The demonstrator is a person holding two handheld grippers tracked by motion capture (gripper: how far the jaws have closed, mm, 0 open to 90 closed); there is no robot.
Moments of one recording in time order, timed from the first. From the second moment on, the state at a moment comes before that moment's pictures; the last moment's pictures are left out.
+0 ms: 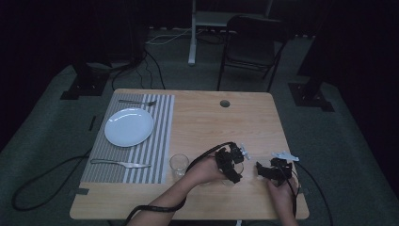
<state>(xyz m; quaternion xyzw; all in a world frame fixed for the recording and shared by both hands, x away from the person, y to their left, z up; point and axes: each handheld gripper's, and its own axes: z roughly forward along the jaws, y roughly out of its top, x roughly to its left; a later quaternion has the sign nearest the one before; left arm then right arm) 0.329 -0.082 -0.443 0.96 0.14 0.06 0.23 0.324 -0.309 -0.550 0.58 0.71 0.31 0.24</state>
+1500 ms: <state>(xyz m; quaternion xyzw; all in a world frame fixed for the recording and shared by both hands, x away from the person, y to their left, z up) 0.369 -0.016 -0.390 0.93 0.23 0.11 0.26 0.324 -0.309 -0.550 0.58 0.71 0.31 0.24</state>
